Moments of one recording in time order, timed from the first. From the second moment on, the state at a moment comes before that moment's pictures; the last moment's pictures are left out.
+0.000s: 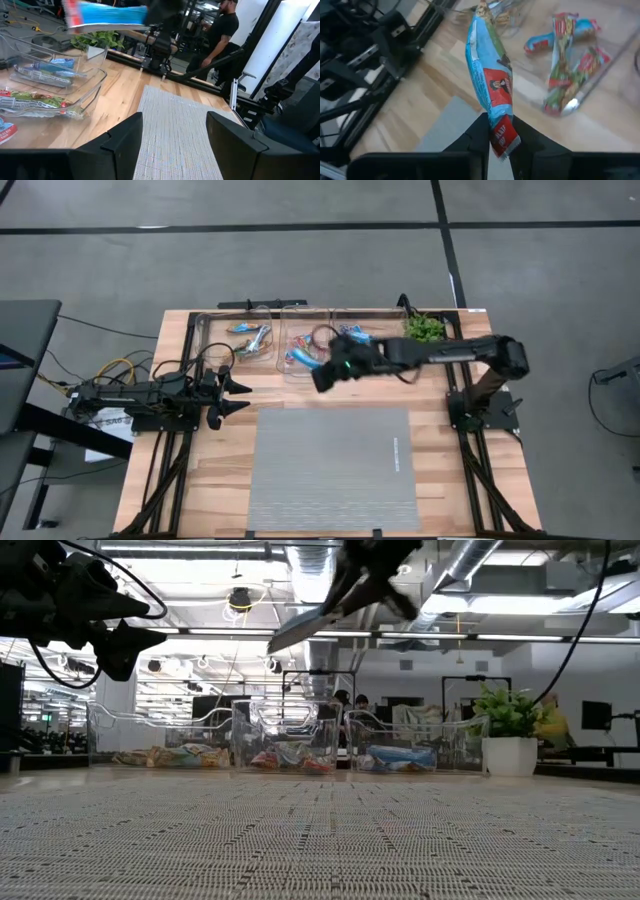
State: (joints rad) left arm -0.02 0.04 0.02 0.00 -0.01 -0.34; right arm 0.00 1.66 1.46 -0.59 0.21 0.88
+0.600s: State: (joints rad) left arm -0.02 0.04 0.02 0.00 -0.01 -0.34; right arm -0.19 1.79 1.62 -0.61 0.02 0.62
